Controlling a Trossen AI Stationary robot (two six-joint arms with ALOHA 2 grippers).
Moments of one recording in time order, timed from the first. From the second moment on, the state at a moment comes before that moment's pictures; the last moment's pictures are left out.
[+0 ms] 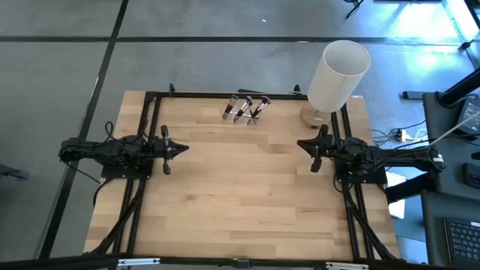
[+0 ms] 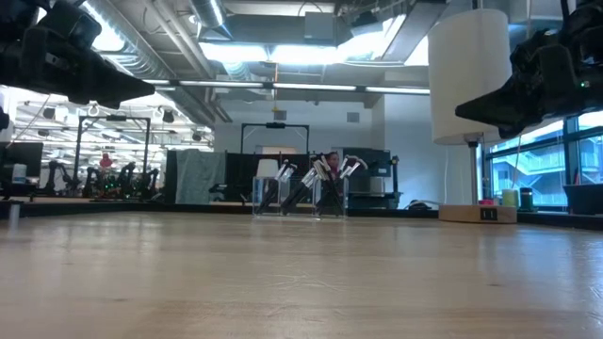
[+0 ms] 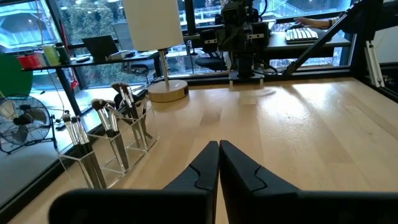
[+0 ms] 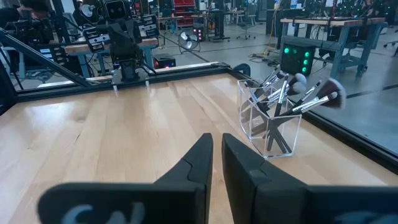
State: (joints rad) left arm -0.07 0.00 0.07 -0.15 -0.27 0.08; right arm -0.04 0.21 0.01 0.13 0.27 0.07
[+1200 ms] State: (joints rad) left arm -0.07 0.00 0.07 -0.15 -0.27 0.08; right arm -0.04 0.21 0.01 0.13 0.27 0.07
